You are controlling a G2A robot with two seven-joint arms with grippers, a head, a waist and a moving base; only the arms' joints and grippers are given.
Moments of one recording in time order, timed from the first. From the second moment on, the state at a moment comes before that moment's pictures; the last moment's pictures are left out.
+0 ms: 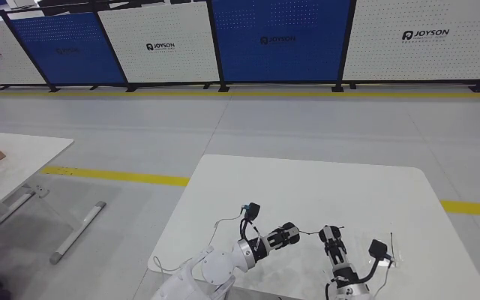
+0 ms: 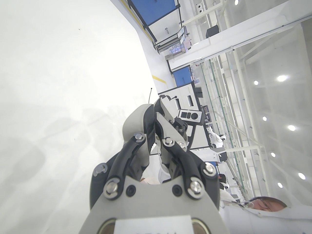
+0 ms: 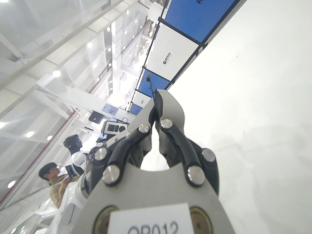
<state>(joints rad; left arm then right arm) 1.42 -1.16 -0.96 -1.66 -0.05 -0.12 -0.30 -1.67 -1.25 1.11 -1.69 -0.27 -0.18 -0.21</state>
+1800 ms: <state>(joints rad) 1.42 -1.16 -0.96 -1.66 -0.05 -0.12 -0.30 -1.70 -1.28 1.13 -1.69 -0.31 -0.18 -0.21</state>
